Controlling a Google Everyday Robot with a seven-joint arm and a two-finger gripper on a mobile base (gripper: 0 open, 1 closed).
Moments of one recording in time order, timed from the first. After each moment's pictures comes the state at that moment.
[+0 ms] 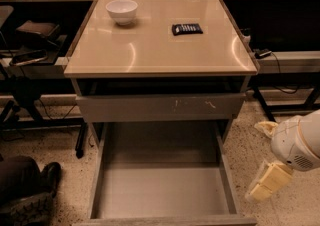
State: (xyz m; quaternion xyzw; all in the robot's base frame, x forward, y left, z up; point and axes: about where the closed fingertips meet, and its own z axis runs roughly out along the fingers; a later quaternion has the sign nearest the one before) arm 0.379 -0.220 0.761 -0.53 0.82 0.12 0.20
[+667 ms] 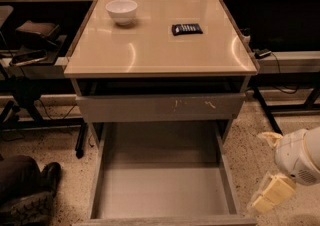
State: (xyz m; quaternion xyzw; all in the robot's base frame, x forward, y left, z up) arm 0.365 -0.224 0.744 -0.52 0.82 0.13 0.20
